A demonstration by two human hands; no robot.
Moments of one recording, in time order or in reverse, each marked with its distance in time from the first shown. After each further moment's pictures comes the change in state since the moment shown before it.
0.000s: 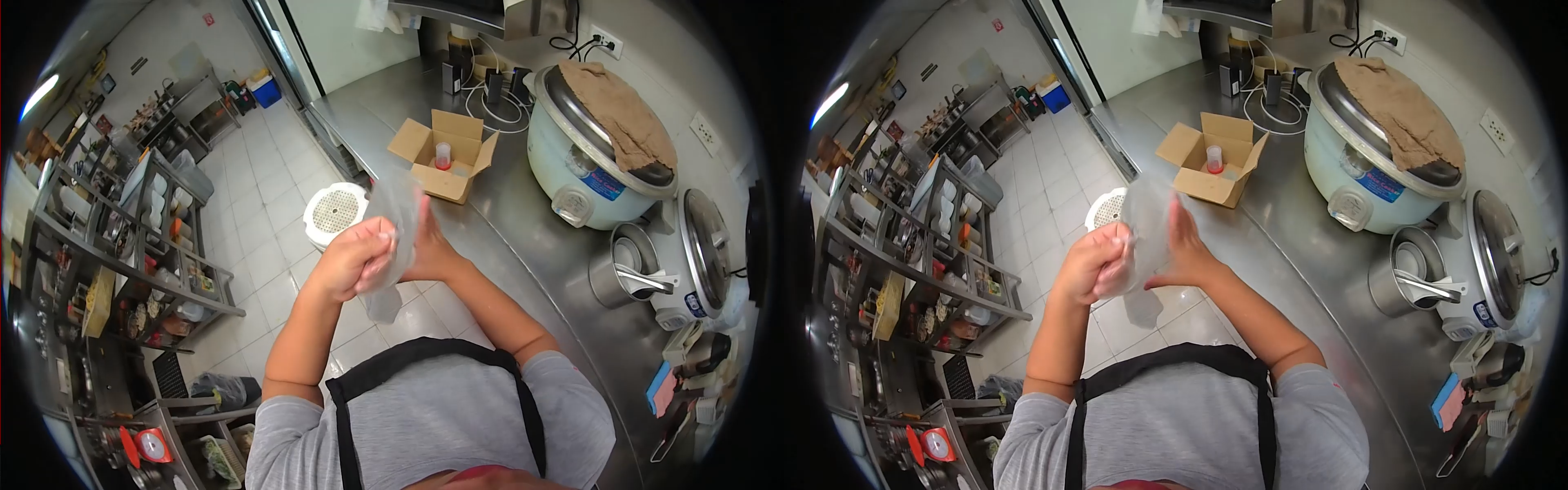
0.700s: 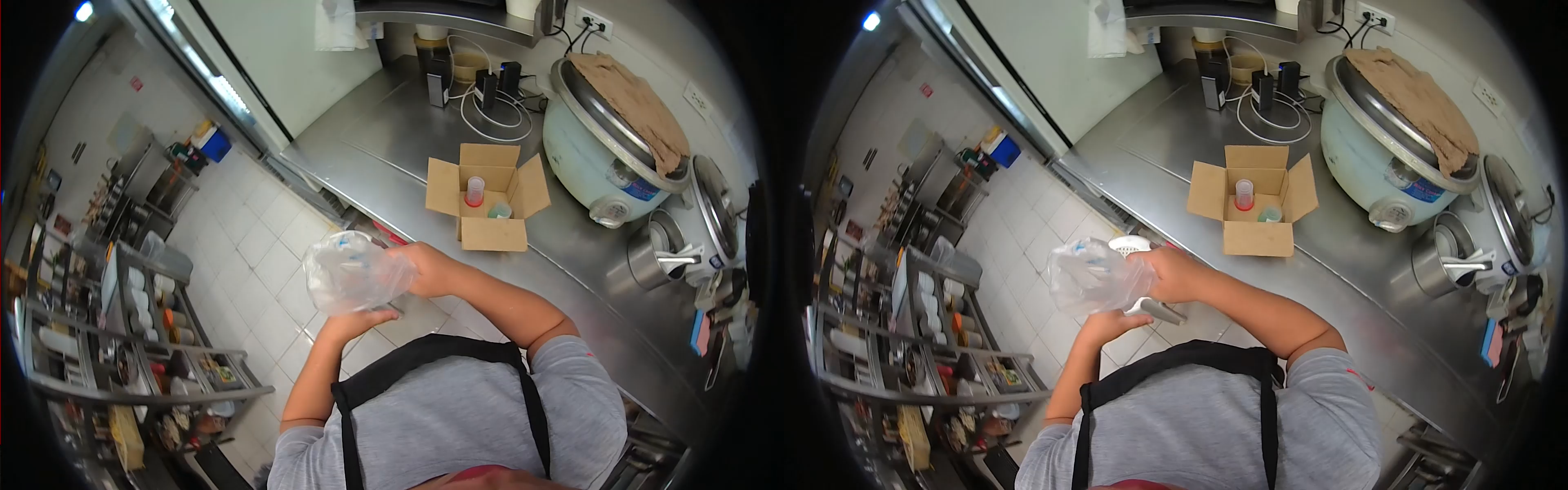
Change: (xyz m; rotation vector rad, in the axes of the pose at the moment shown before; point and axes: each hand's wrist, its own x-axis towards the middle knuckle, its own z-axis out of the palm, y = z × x) left_hand 0.055 0.036 -0.238 1.230 0.033 -0.116; right_hand 0.168 0.025 0.057 0.480 -0.207 0.414
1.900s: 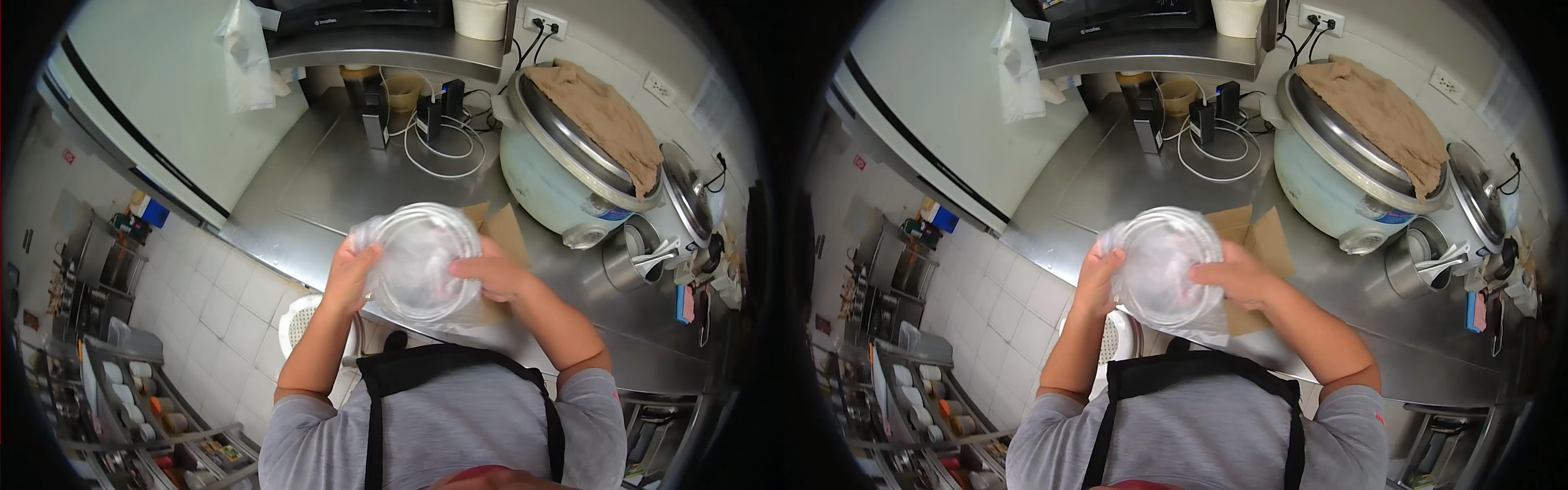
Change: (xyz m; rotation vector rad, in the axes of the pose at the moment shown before) left_hand 0.224 0.064 -0.040 -1.249 -0.127 0.145; right_hand -0.008 0.014 -0.145 0.752 0.498 0.382
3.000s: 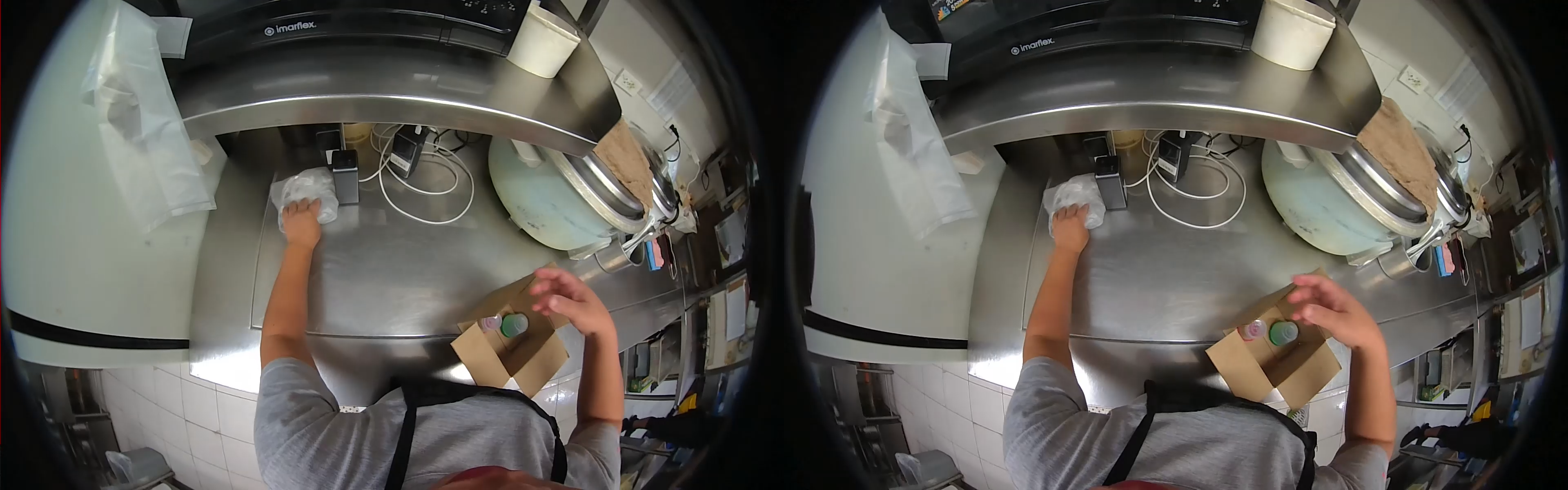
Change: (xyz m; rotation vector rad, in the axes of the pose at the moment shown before) left_hand 0.399 -0.069 -0.255 1.942 -0.101 0.523; right_hand 0.049 -0.038 -0.013 -0.406 0.753 0.105
